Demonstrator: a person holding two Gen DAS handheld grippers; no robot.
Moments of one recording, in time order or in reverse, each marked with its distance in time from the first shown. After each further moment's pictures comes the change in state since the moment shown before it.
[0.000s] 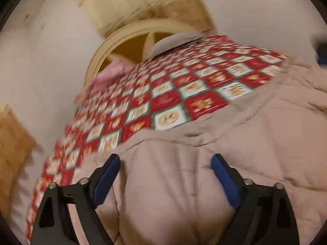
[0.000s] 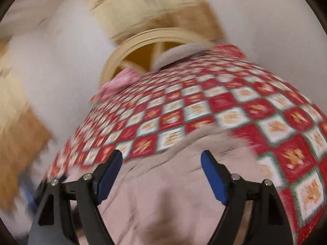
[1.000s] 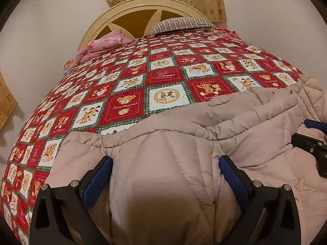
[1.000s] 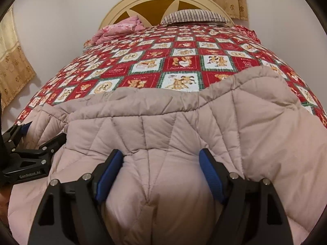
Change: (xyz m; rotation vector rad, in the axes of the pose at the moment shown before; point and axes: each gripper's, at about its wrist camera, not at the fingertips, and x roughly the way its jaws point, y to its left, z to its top) left arm 0.053 0.010 -0.006 -0.143 0.123 -0.133; right arm 0.098 0.003 -0.056 -0.117 0.241 -0.165
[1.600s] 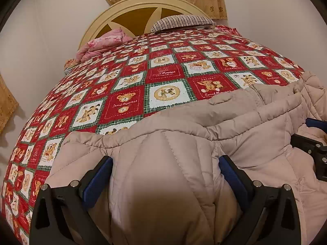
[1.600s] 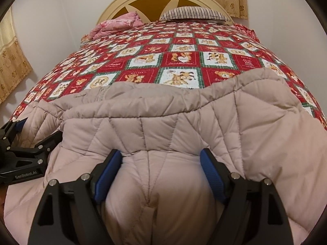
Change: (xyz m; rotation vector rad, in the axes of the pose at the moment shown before) left arm 0.004 0.000 -0.001 0.006 0.014 0.009; right arm 0.007 0.005 -0.002 -0.020 0.020 -0.038
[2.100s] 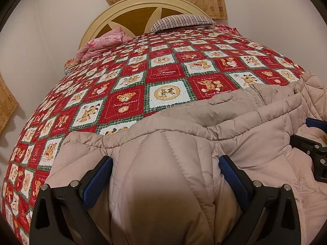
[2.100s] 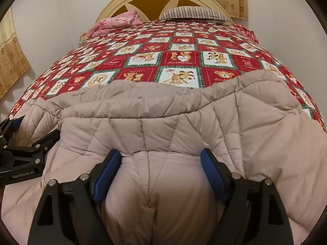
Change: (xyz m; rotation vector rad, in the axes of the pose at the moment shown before) left arm 0.000 0.000 0.000 0.001 0.001 0.001; right arm 0.002 0.001 -0.001 -0.009 0.002 -0.015
